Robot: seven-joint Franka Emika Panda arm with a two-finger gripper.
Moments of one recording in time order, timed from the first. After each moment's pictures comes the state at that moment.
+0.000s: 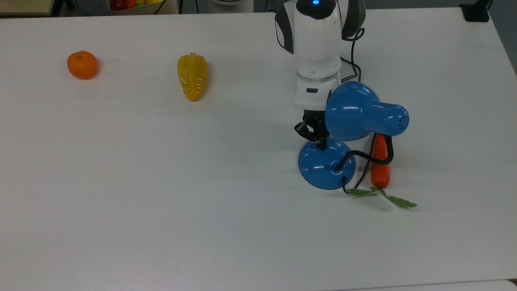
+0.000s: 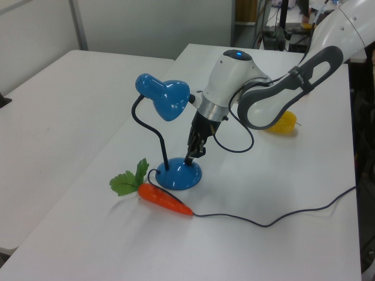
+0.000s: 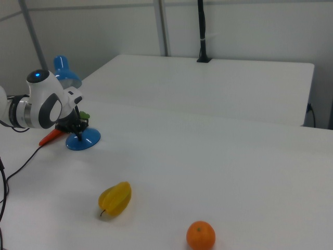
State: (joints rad) arm 0.41 0.49 0.00 -1.76 0.08 2.66 -0.21
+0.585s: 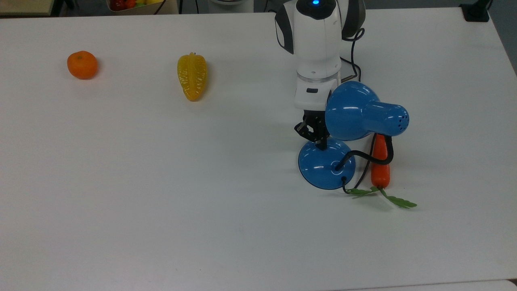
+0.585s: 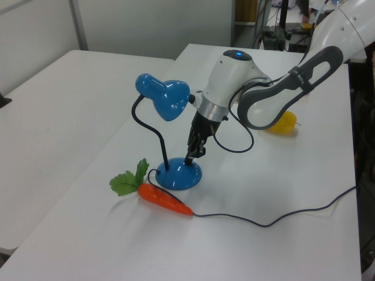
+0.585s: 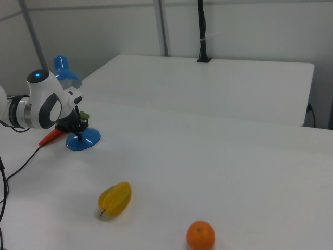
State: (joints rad) arm 0.41 0.49 0.00 -1.76 0.08 2.66 -0.21
